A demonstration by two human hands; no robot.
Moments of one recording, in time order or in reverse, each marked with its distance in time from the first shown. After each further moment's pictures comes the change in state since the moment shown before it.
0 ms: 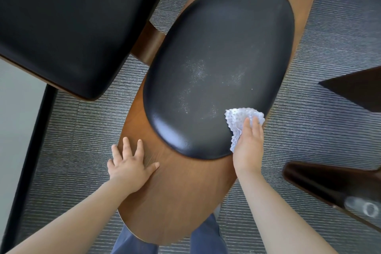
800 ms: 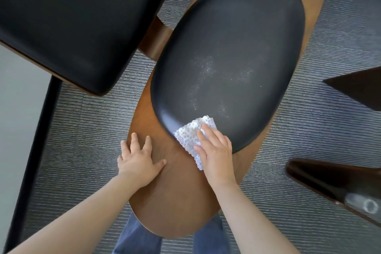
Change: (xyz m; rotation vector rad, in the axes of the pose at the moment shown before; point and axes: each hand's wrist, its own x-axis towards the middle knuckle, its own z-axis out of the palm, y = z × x) left_hand -0.003 -0.005 -0.006 -0.097 0.015 0.049; right_hand -0.060 -0.060 0.030 0.074 0.045 -0.505
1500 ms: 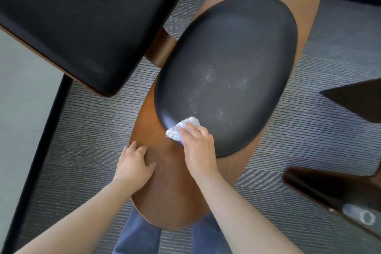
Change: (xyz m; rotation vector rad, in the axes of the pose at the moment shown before) left_hand -0.021 -0.017 0.000 -0.209 0.155 0.044; right_hand 0.025 -0.046 -0.010 -0.008 -0.164 0.000
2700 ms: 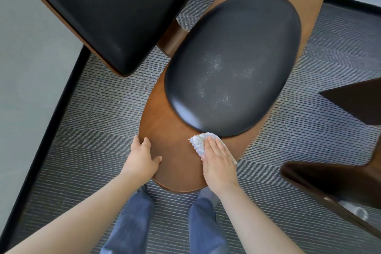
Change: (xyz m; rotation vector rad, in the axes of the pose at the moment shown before) left_hand -0.064 -0.009 0.011 -0.205 -0.023 -0.057; right_hand -0.101 0.026 -0.007 -0.087 -0.206 0.042
